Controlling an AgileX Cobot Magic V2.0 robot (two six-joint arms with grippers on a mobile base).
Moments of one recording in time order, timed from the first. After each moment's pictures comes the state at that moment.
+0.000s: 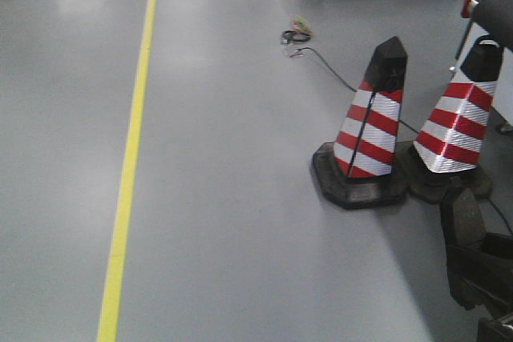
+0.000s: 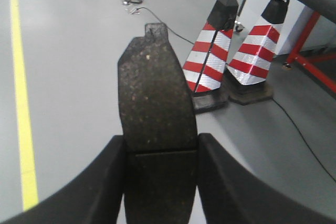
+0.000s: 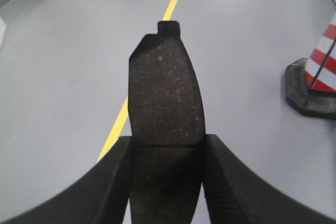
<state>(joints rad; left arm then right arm) -0.41 0.40 -0.51 0.14 0.60 -0.38 0.49 0.52 -0.52 -0.11 0.57 0.27</state>
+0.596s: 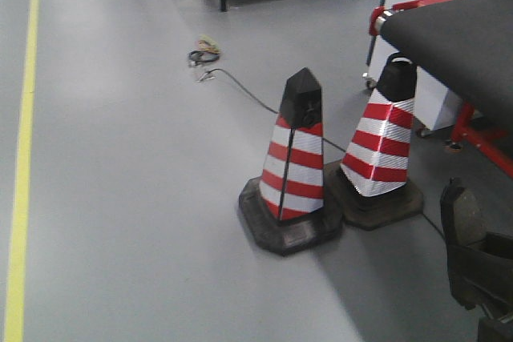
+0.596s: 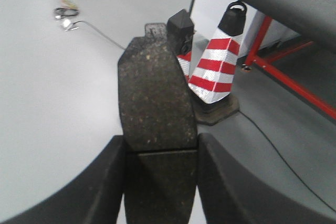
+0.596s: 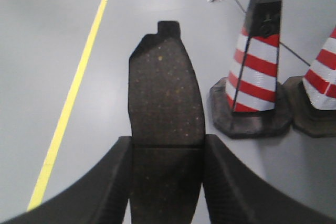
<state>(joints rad) -0.41 0.40 -0.51 0.14 0.60 -0.38 0.49 0.52 -0.52 -0.11 0.57 0.27</state>
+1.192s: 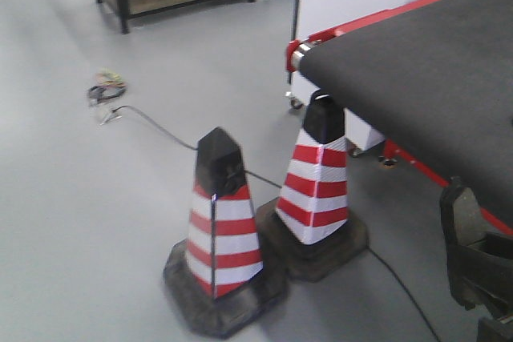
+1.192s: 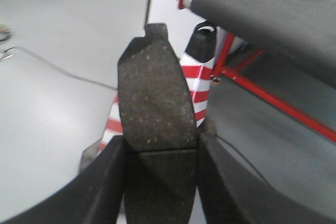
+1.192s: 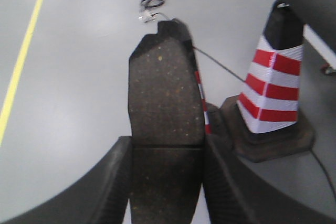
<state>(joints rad) -0.41 0.40 -0.51 0.14 0.60 -0.38 0.49 0.52 -0.52 -0.11 0.57 0.27</state>
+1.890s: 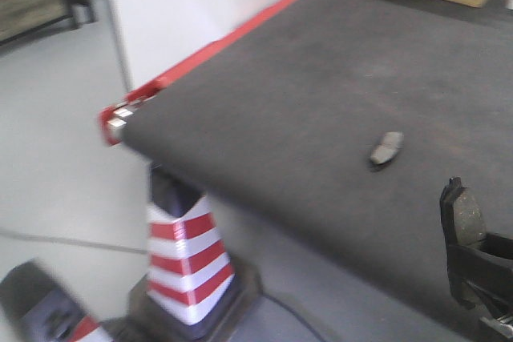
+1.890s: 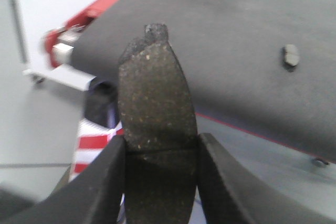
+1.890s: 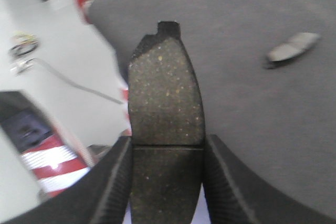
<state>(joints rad) -0.41 0.40 -0.51 0.14 0.60 -0.38 0.49 0.52 -0.52 -0.11 0.57 0.27</state>
